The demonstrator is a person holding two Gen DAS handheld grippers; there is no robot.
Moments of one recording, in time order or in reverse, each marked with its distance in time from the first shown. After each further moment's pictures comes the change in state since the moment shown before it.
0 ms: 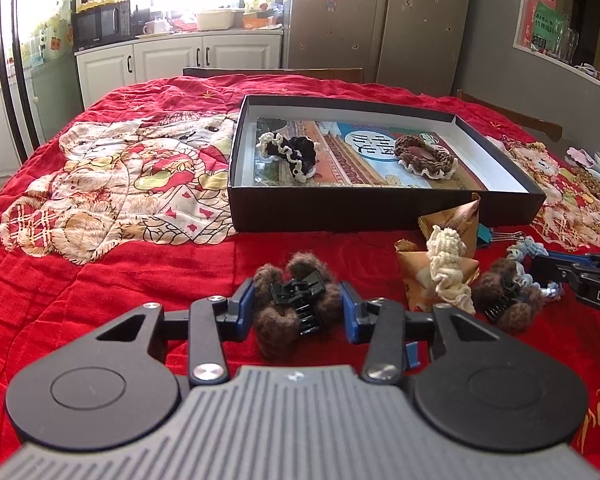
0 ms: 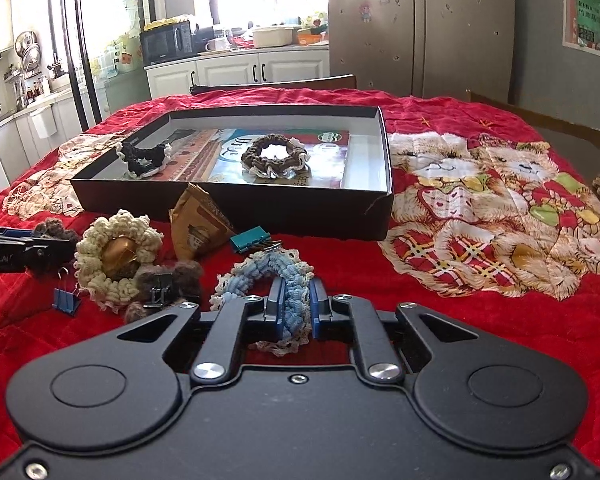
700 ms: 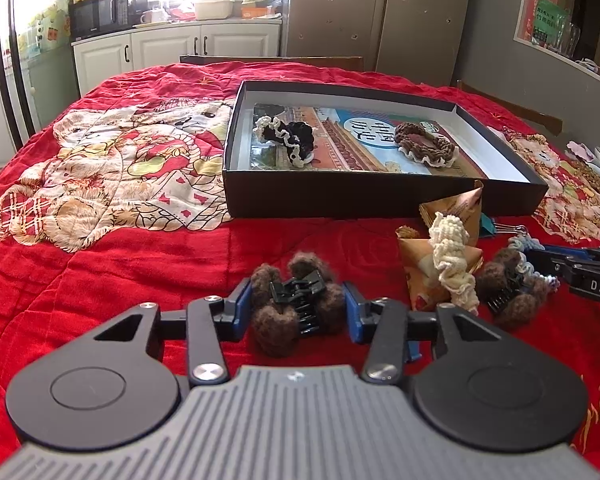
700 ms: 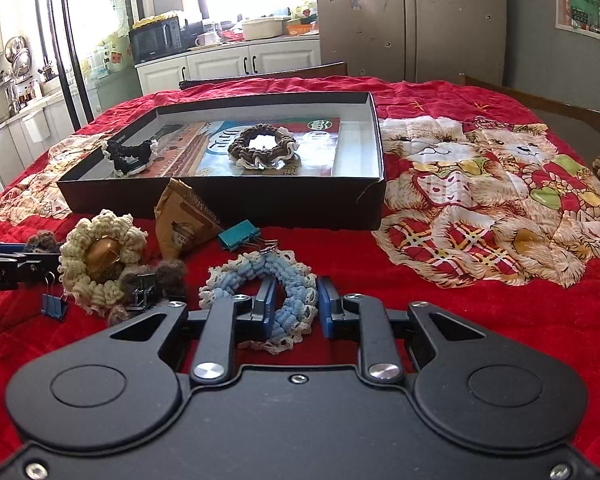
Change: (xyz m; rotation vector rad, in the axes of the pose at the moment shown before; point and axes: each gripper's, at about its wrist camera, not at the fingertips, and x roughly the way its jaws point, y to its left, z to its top) left arm 0.007 0.000 -0.004 -0.006 0.032 -0.010; right arm 0.014 -0.008 -0.001 0.049 0.035 -0.005
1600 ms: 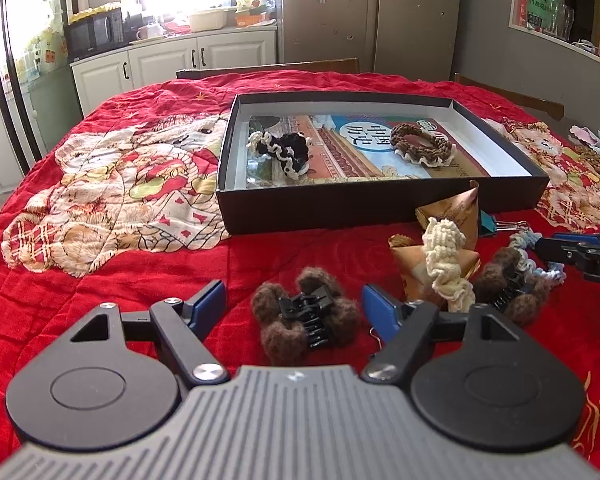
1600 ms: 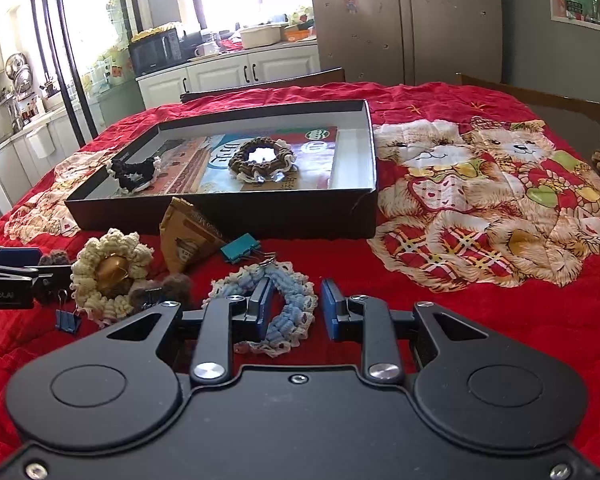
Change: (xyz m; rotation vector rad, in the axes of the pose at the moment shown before) left arm -0.002 -0.011 0.005 0.065 -0.007 0.039; right arm -0.009 -0.006 0.004 0.032 -0.015 0.033
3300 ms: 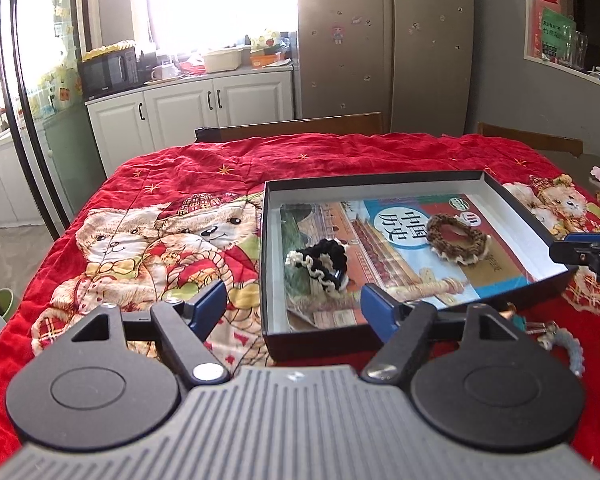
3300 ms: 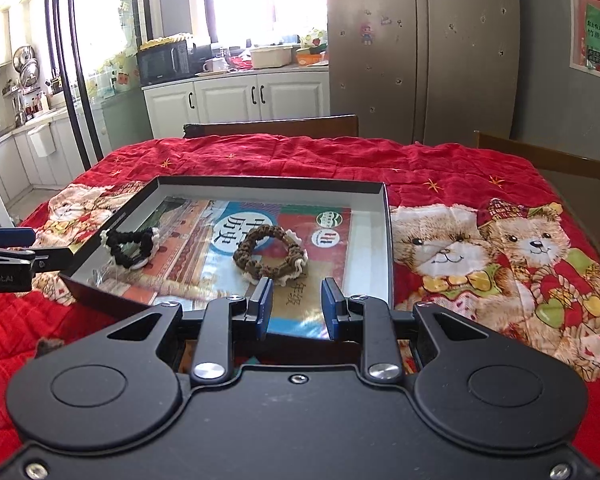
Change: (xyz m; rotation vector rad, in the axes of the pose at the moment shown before) left arm -0.001 0.018 0.071 0.020 -0.108 0.058; right arm 0.014 0.015 0.083 -0.070 -0.049 -0.023
